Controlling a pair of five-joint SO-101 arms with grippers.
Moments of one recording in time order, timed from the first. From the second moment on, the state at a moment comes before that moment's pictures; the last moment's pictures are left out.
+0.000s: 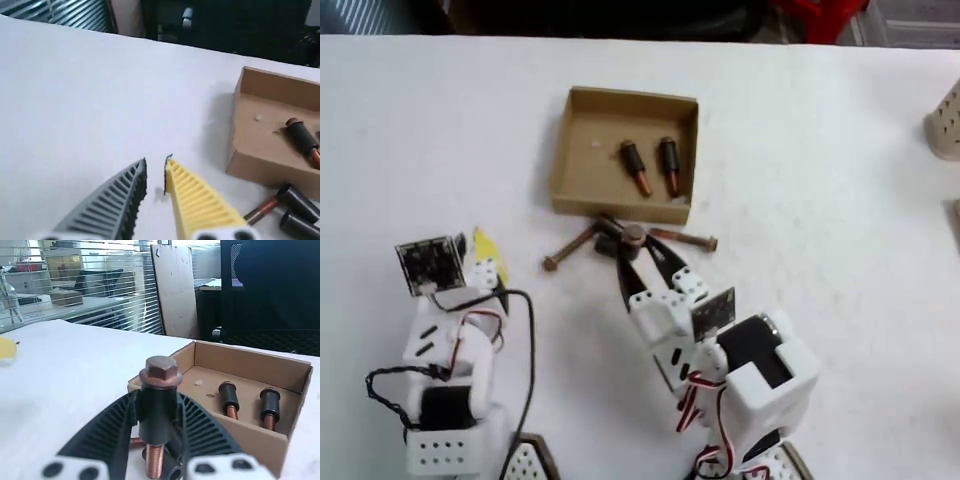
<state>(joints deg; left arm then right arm) -10.4 -104.1 97.1 34.9 20.9 -30.9 13.1 94.2 -99.3 -2.3</state>
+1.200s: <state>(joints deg) -15.4 -104.0 97.1 58.3 3.0 -19.3 -38.2 75.4 -20.1 -2.3</state>
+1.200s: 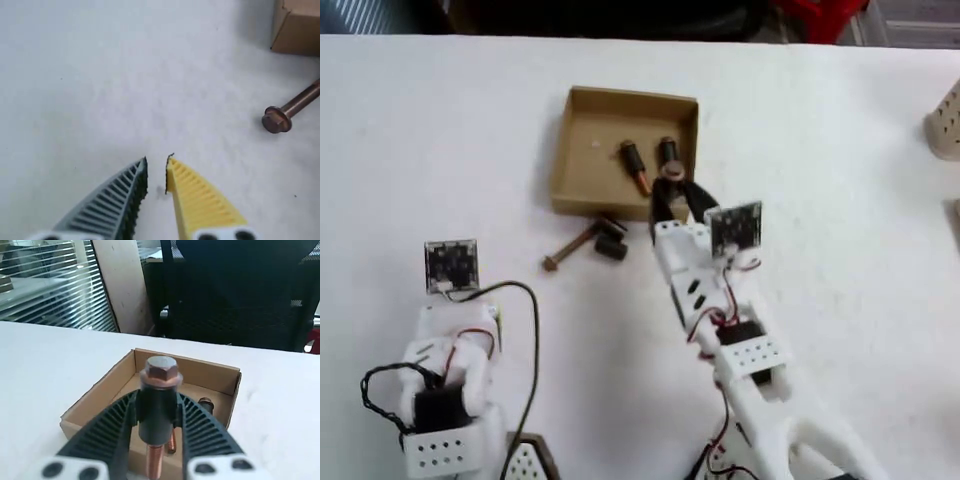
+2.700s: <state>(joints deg) -17.5 -104.0 97.1 58.3 3.0 -17.1 57.0 -62.4 75.3 11.5</state>
